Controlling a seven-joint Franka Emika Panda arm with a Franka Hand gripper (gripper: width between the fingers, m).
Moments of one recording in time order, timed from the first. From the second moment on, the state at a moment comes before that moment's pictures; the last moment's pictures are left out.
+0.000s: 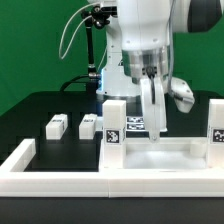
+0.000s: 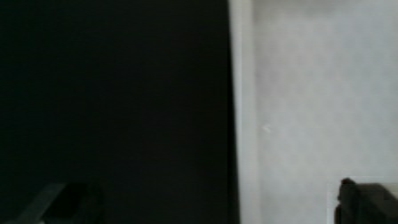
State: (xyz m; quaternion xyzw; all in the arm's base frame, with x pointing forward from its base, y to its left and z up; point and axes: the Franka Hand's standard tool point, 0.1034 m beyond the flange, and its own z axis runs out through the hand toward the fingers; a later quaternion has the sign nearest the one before) arm 0.505 0.033 0.022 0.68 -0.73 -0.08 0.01
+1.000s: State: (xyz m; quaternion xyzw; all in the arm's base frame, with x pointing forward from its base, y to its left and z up) arm 0.509 0.037 0.019 0.69 -0.72 -0.08 0.01
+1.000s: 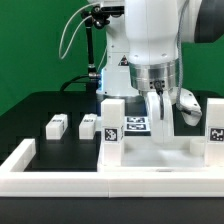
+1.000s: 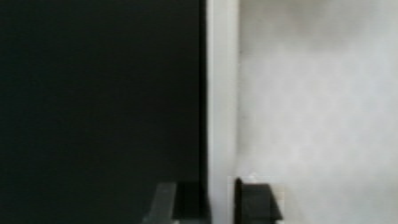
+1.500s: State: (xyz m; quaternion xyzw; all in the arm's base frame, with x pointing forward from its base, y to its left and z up) arm 0.509 0.037 0.019 0.69 -0.72 -0.08 0.01
